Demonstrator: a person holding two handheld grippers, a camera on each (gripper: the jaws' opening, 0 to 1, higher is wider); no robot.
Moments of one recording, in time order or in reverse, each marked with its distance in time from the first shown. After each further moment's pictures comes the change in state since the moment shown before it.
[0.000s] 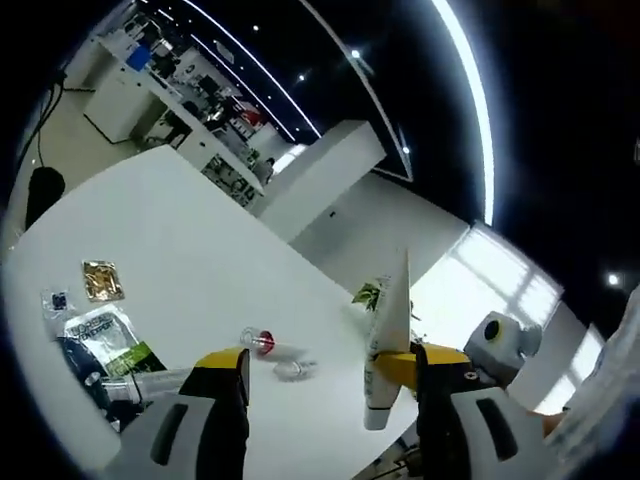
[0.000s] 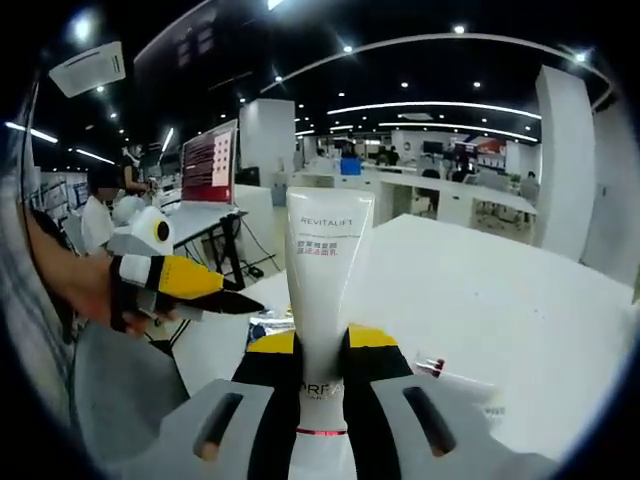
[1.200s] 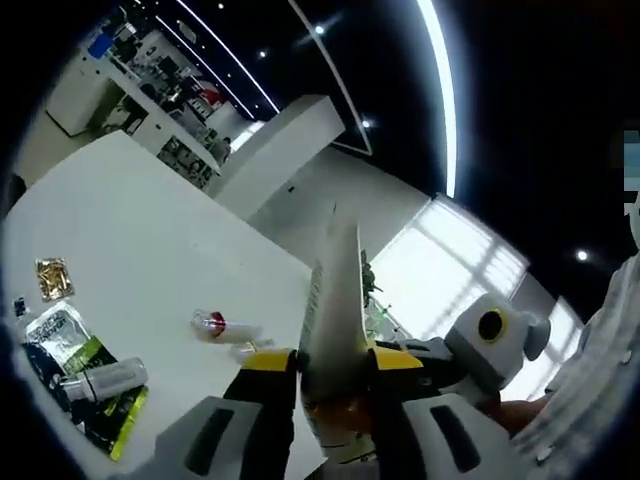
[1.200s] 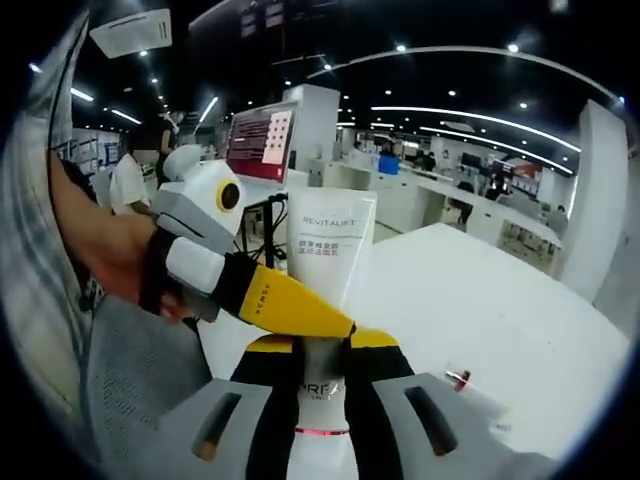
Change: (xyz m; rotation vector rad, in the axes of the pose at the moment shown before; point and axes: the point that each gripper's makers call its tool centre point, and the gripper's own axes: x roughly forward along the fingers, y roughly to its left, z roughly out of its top) left arm 0.008 -0.039 -0.031 0.096 0.150 -0.138; right arm 0.002 0.062 -0.012 -0.167 0.054 0.112
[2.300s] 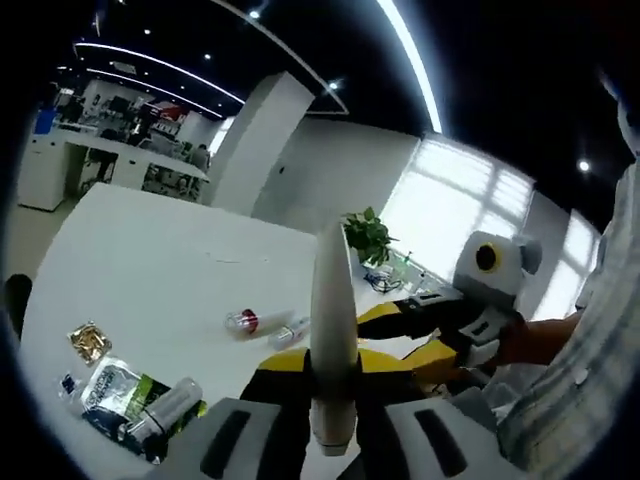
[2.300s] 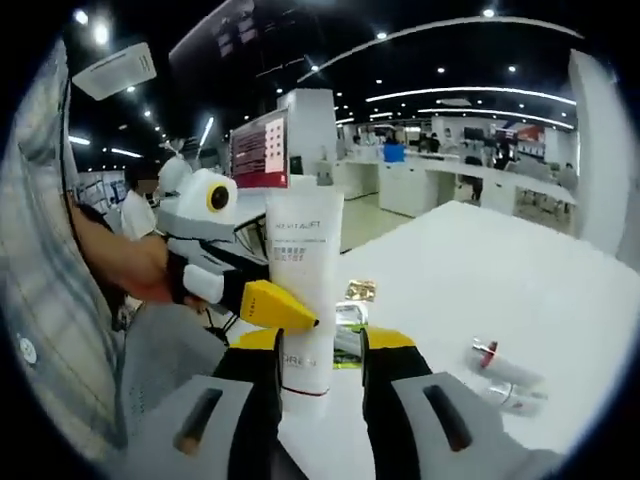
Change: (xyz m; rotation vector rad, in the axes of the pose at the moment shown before) left arm -0.019 0.019 -0.014 0.330 0.189 0.115; right arm -0.025 -0.003 0.008 0.240 -0.081 0.101
